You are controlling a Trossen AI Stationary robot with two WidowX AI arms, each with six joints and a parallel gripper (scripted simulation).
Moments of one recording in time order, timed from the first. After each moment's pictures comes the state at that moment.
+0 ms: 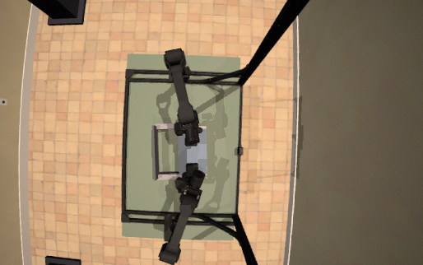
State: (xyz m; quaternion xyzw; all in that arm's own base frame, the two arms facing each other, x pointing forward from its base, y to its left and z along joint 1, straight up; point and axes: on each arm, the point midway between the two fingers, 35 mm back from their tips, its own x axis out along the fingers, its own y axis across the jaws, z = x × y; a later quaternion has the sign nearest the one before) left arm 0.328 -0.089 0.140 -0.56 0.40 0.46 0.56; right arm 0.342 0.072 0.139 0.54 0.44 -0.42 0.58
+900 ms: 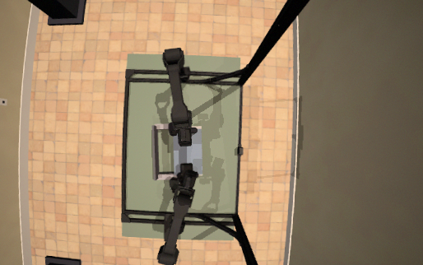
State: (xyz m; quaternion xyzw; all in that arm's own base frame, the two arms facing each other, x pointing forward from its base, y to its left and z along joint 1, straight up) left arm 0.326 -0.060 0.140 -0.56 0.40 0.46 0.56; right arm 0.344 0.044 0.139 0.54 0.44 -0.42 0.58
